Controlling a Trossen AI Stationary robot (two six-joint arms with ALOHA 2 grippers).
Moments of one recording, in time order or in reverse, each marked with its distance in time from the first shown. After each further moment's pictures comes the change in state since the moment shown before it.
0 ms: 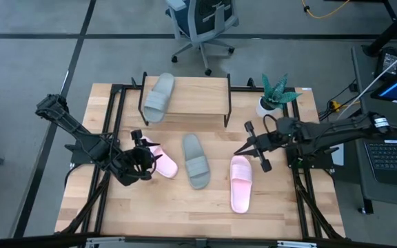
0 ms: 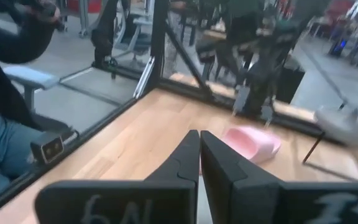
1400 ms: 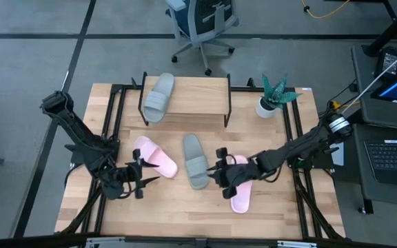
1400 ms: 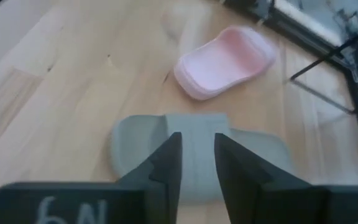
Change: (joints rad) left arm -0.242 0.007 -0.350 0.592 -0.061 -0.070; right arm 0.333 0.696 0.477 -0.335 0.680 0.028
